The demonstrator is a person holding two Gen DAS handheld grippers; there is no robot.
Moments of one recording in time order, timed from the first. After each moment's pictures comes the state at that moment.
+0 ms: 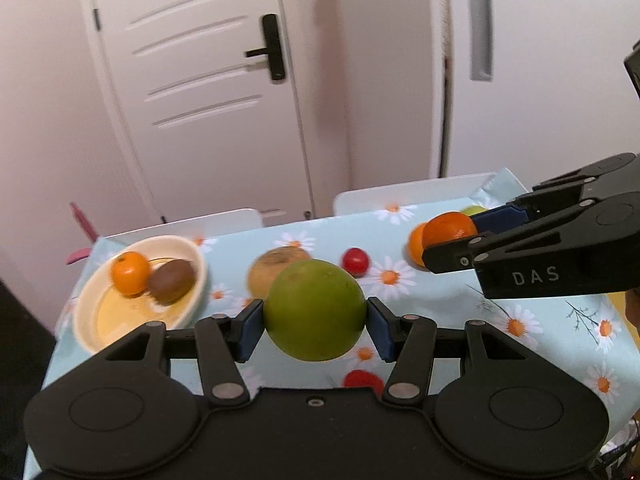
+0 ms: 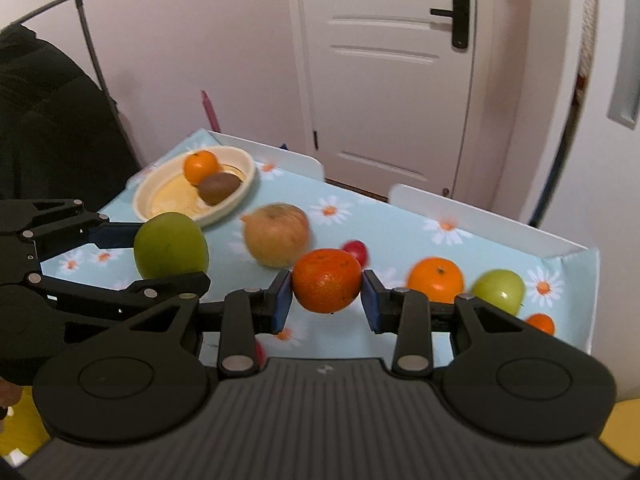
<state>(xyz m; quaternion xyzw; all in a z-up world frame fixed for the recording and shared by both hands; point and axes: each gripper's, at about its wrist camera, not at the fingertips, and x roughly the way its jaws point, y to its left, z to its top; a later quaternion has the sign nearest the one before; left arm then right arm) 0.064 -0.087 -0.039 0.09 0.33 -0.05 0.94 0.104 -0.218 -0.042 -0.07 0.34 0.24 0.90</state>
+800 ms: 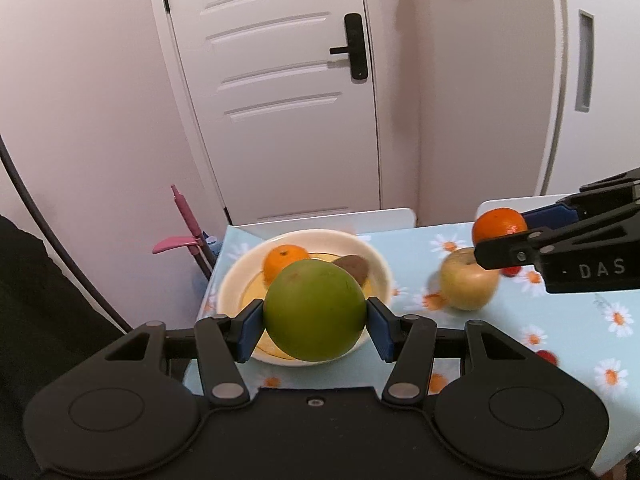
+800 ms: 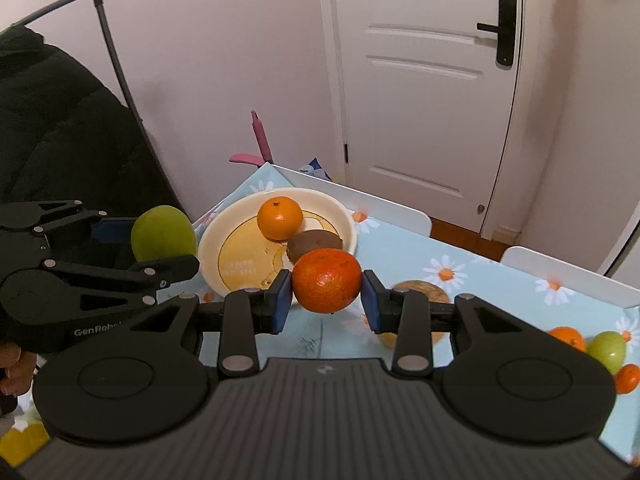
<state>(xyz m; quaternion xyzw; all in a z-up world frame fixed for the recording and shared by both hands) 0.081 0.084 -0.012 0.09 0.33 0.00 0.94 0.122 -0.056 -0.024 -0.06 0.35 0.25 0.90</state>
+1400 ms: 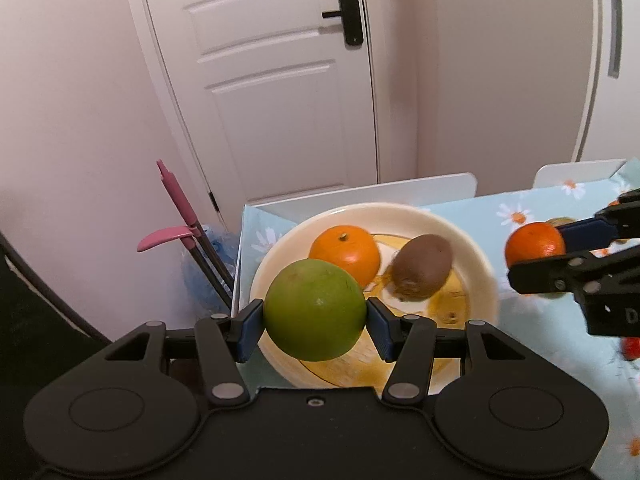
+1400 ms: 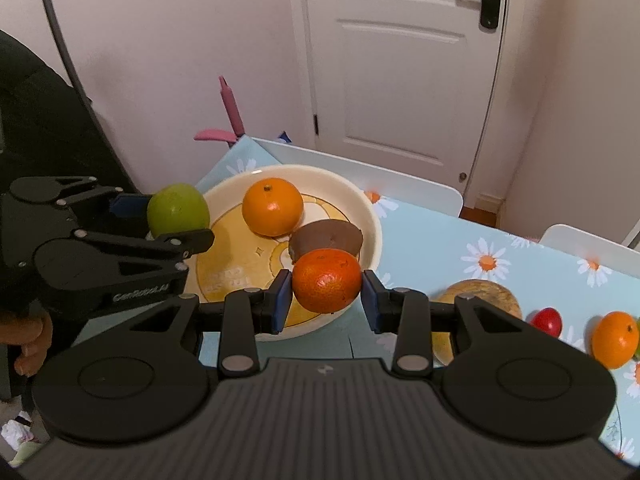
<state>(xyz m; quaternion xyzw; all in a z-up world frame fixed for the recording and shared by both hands) 0.170 0.158 -0.072 0.11 0.36 -0.04 0.92 0.170 0.021 -0.080 -0.07 0.39 0.18 0.90</state>
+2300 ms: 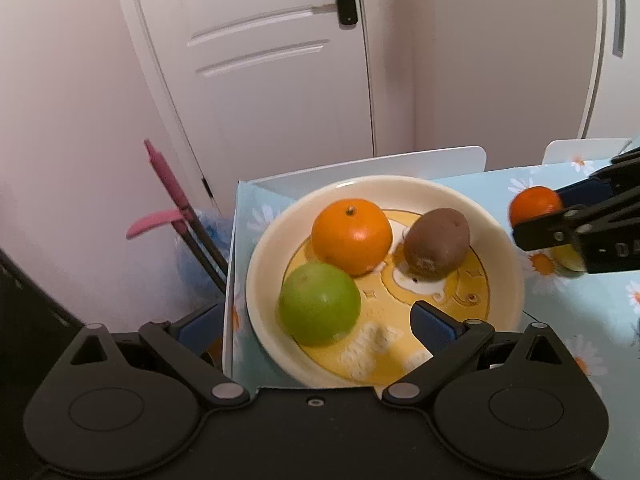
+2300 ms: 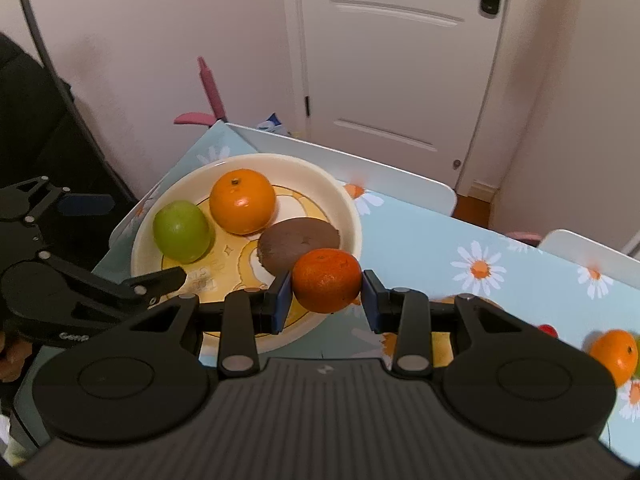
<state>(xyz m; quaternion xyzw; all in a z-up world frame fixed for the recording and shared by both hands) 0.180 0.171 -0.089 0.11 0.39 -0.05 0.91 0.203 0.018 -0.093 -0.09 0.41 0.18 0.89</state>
